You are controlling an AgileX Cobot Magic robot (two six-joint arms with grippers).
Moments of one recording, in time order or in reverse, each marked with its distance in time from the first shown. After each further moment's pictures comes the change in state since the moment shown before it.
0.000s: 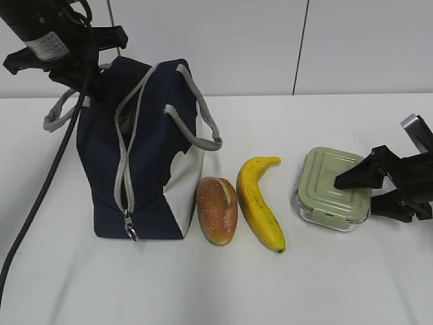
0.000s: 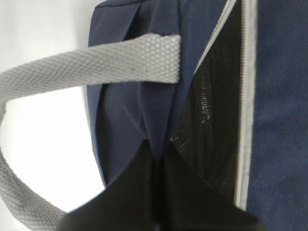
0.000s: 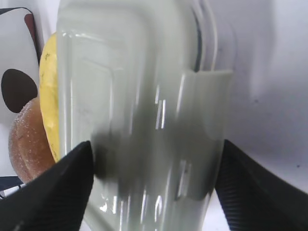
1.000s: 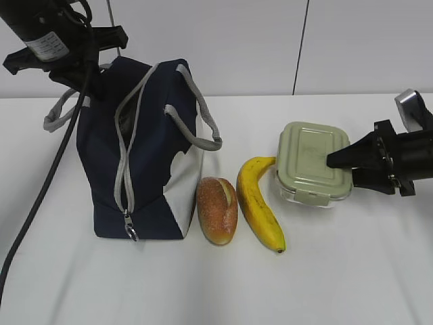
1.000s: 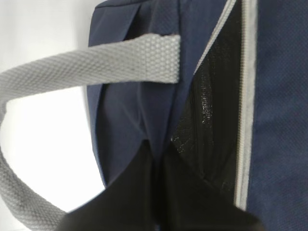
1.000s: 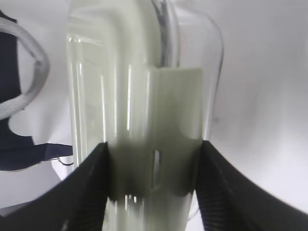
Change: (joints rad) left arm 0.000 0.000 0.000 0.000 0.000 0.000; right arm 0.000 0.010 -0.083 0.012 0.221 -0.041
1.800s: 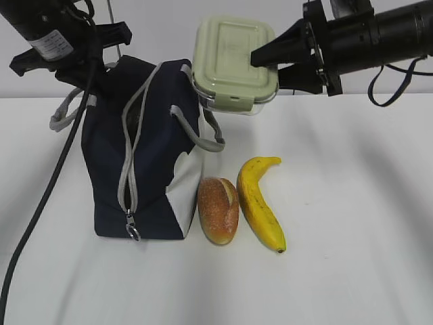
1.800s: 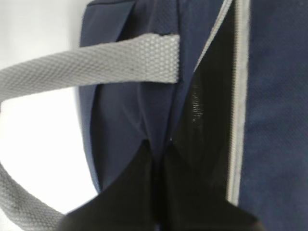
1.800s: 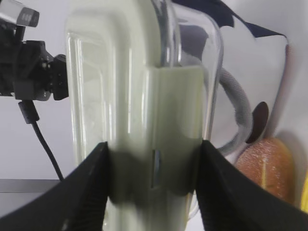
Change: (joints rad) left arm 0.000 0.000 0.000 -0.045 0.001 0.010; right arm 0.292 -0.092 -0.400 0.006 0.047 0.317
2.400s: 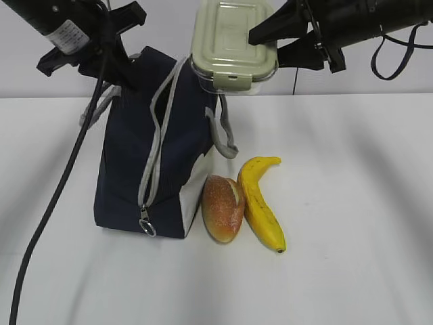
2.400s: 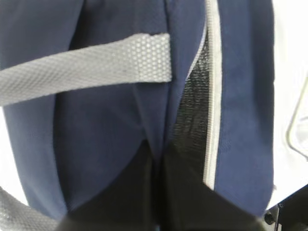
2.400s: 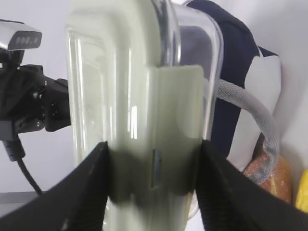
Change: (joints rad) left arm 0.000 0.000 0.000 -0.219 -0.011 0.109; right arm 0.034 0.000 -0.163 -0.134 -0.031 0.204
